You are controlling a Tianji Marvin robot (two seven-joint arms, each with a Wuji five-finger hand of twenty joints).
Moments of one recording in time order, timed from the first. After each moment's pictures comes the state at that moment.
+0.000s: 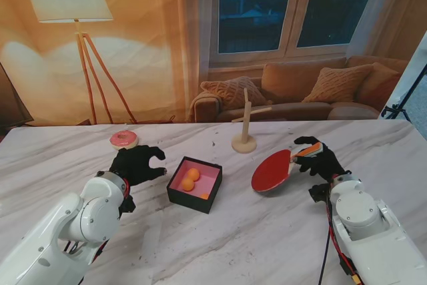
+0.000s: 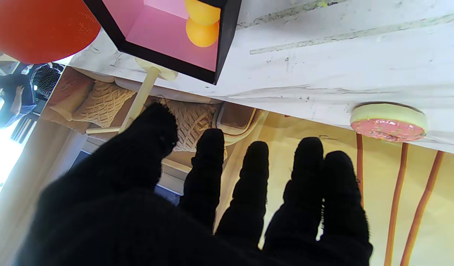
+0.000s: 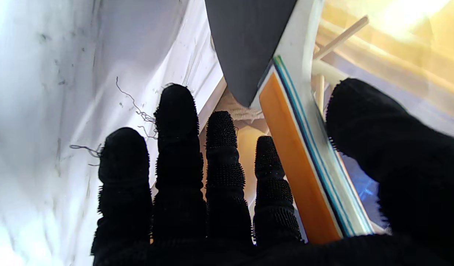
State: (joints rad) left arm 1.55 -1.06 -1.21 -1.82 0.80 0.28 -0.21; right arm -1.48 -1.16 1.44 -1.37 -0.15 0.02 -0.03; left_hand 0.69 -0.39 0.66 -0.10 0.56 0.10 0.47 0.50 0.50 0.23 0.35 0.51 0.40 0.39 0.46 0.60 0.04 0.33 1.04 0.62; right_hand 0.40 -0.83 1.18 -0.17 0.28 -0.07 0.64 0.49 0.63 0.04 0.65 0.54 0.83 0.06 0.84 0.53 0.43 0.16 1.41 0.70
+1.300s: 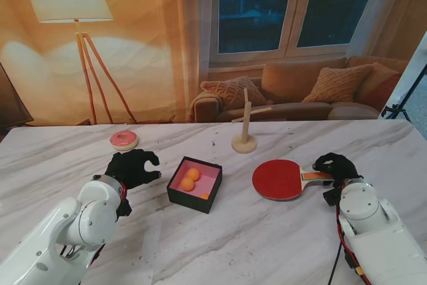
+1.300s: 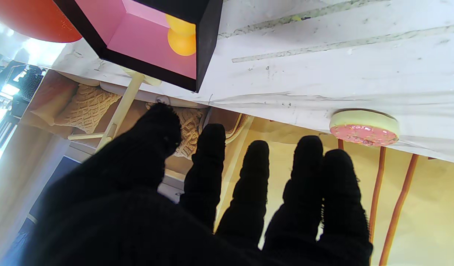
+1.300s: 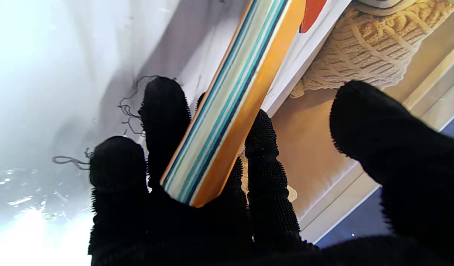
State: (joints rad) left arm 1.58 -1.06 -1.23 -1.83 0.82 0.31 -0.22; right arm -1.39 -1.18 1.46 -1.16 -0.25 0.15 -0.11; left_hand 0.71 -0.39 0.66 -0.10 0.60 0.10 0.51 0.52 0.51 0.23 0.37 0.51 0.40 0.39 0.49 0.61 0.05 0.33 1.08 0.63; right_hand 0.38 -0.81 1.18 -0.16 0.56 0.01 0.73 0.56 0.87 0.10 0.73 0.57 0.94 0.13 0.94 0.52 0.52 0.21 1.55 0.66
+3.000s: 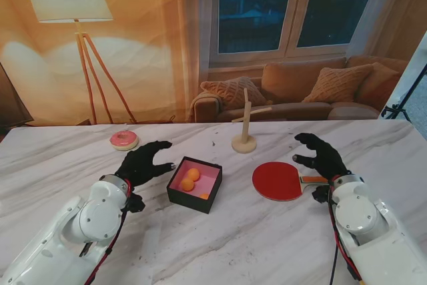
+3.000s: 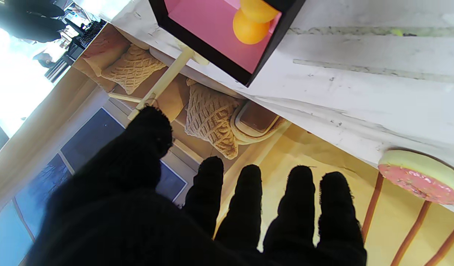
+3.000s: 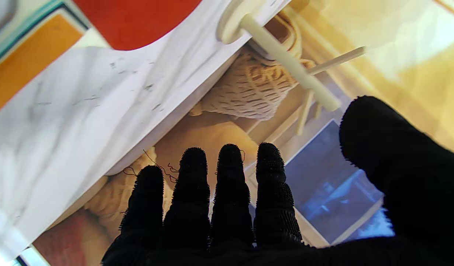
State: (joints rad) left arm 1.53 -1.10 -1.20 -1.70 0.52 0.17 -0.06; right arm -1.51 -1.14 1.43 -1.40 -0.37 -0.07 -0.08; left_hand 0.71 -0.32 0.52 -0.09 0.36 0.12 0.23 0.39 0.32 0.16 0.22 0.36 0.23 0.28 0.24 0.46 -0.06 0.24 0.69 0.56; right_hand 0.33 -0.63 1.06 -0.14 0.24 -0.08 0.55 0.45 0.34 -0.07 0.43 0.33 0.33 -0.08 0.32 0.29 -0.01 -0.05 0.47 0.68
